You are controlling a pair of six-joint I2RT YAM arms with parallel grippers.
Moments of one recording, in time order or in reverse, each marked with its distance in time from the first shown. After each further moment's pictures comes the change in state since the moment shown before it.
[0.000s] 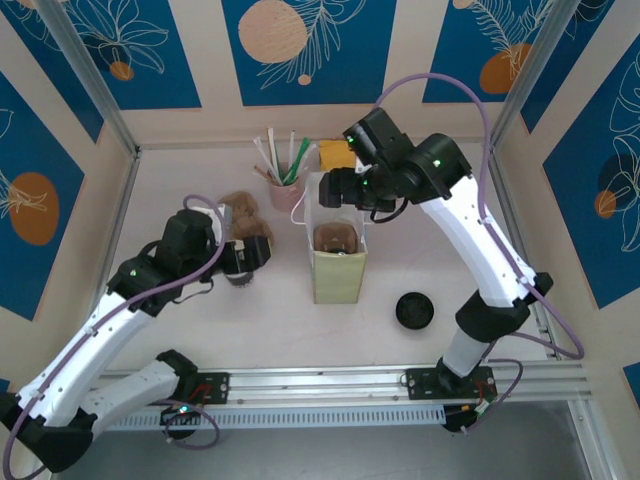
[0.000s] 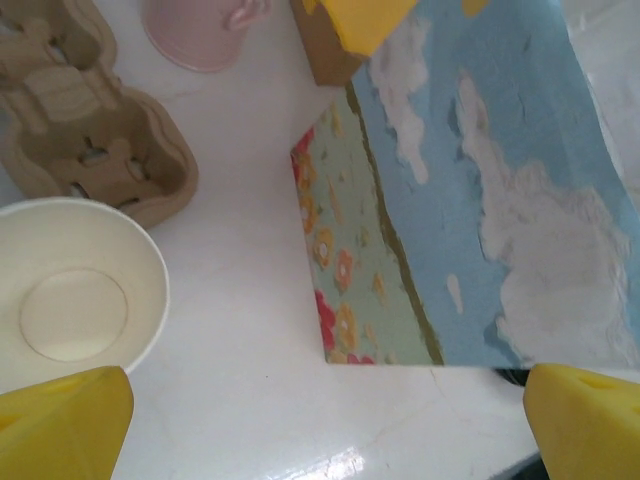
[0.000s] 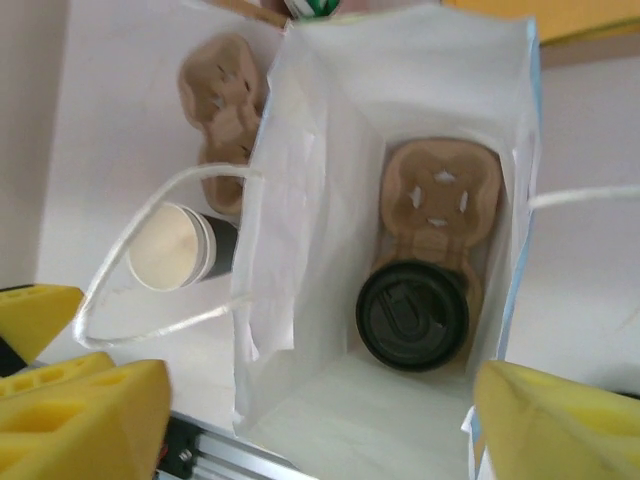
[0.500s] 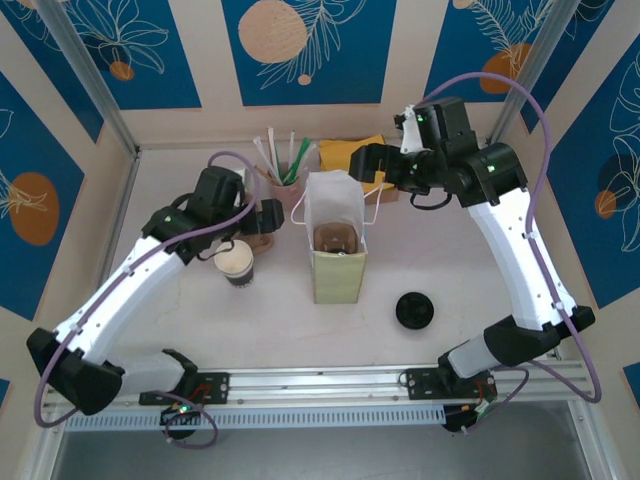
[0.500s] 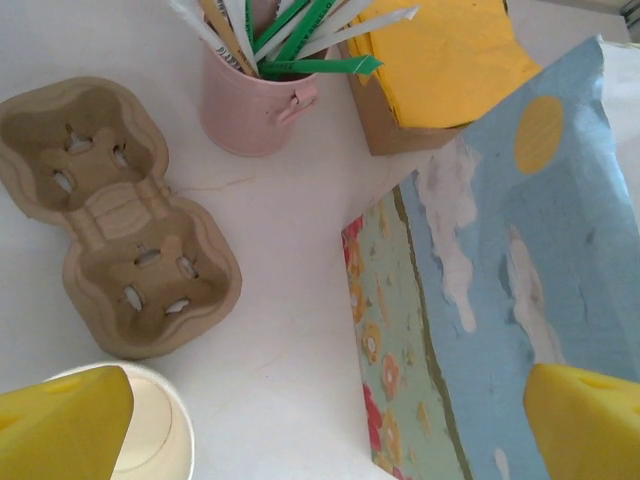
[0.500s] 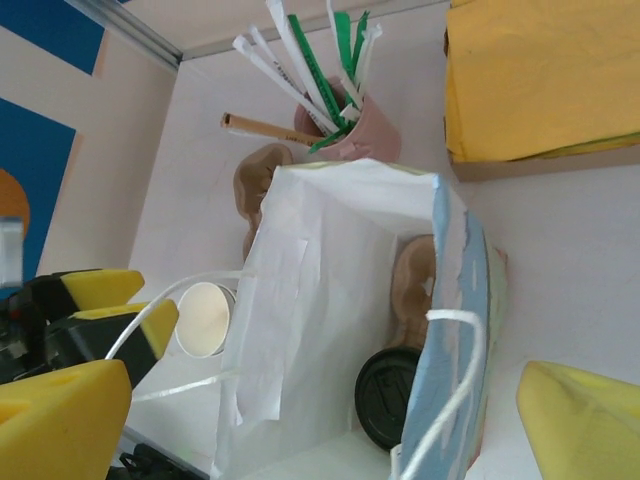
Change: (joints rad) left arm 0.027 0.351 0.271 -0.006 -0.124 0.085; right arm -0.298 -0.207 -0.281 0.286 -0.259 -0.147
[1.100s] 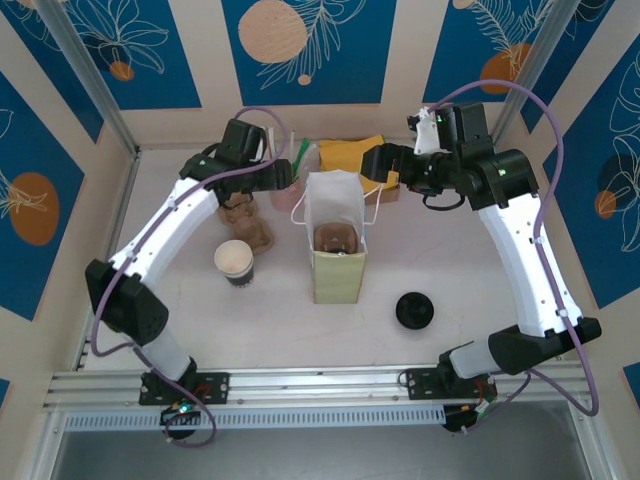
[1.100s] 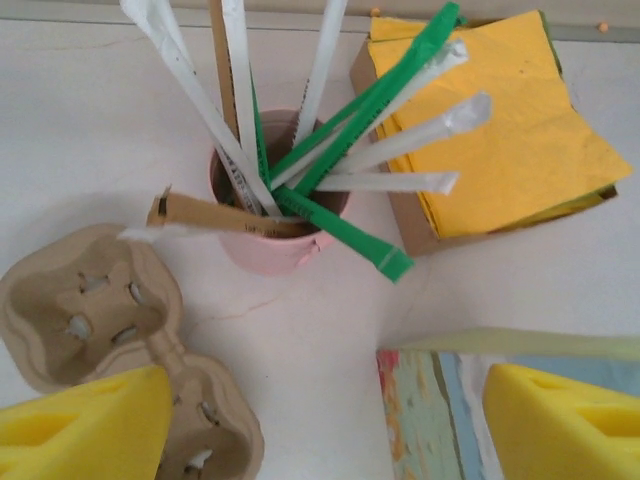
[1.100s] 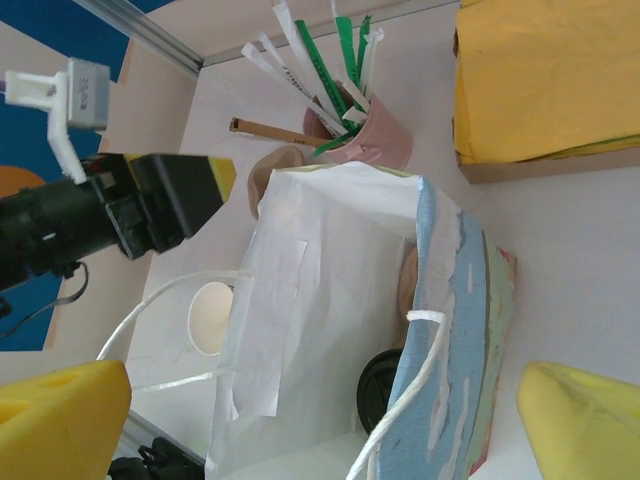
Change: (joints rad) left arm 0.096 0.422 0.391 0.001 -0.006 0.142; right arm -0.095 -0.049 -0.095 0.055 -0.112 -0.033
